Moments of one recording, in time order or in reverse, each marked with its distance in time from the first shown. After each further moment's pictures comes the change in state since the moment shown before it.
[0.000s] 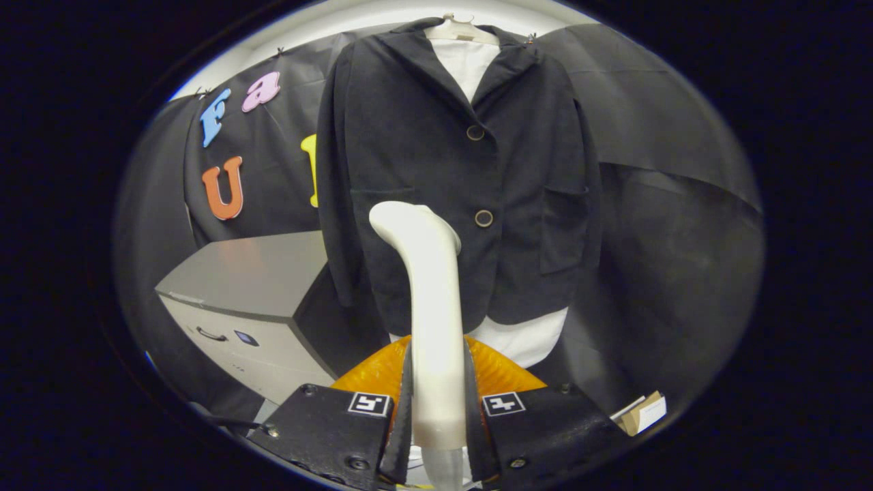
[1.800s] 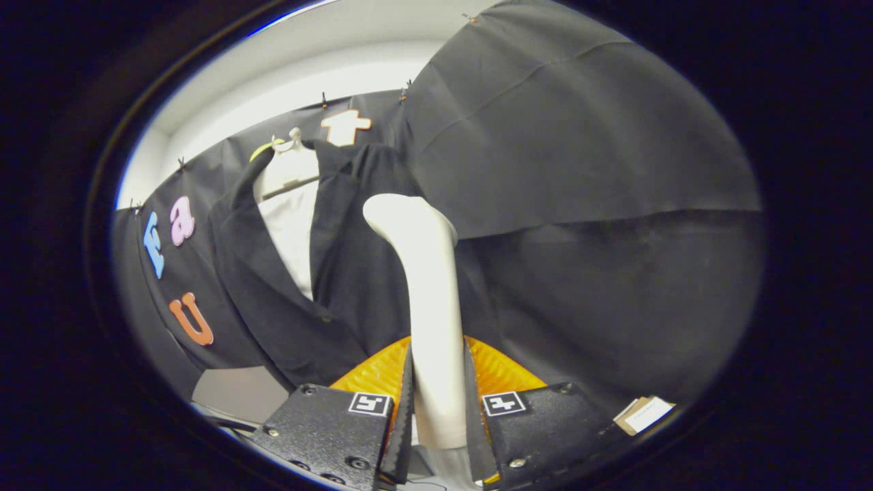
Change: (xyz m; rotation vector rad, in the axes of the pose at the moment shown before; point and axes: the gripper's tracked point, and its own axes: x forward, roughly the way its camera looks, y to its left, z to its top) arm -0.092 -0.186 0.201 0.355 -0.344 -0.117
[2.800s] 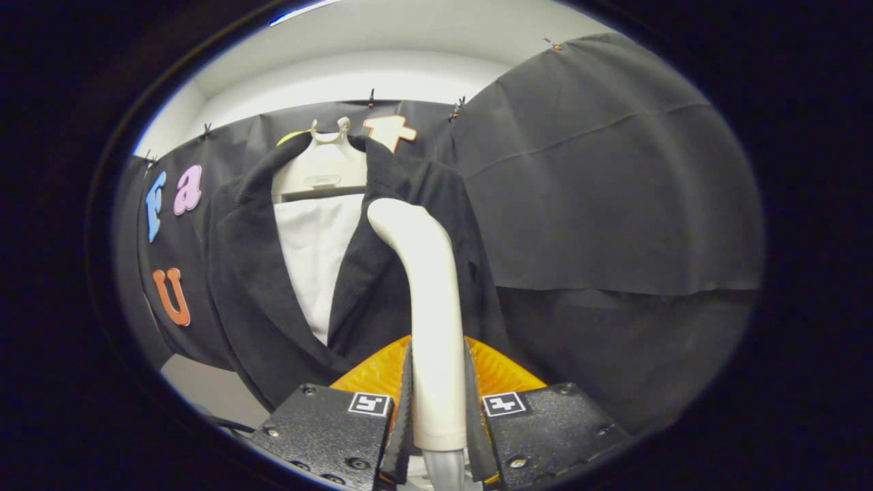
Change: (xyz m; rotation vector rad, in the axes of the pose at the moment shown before) arm 0.069 0.061 0.020 -0.218 -0.086 -0.015
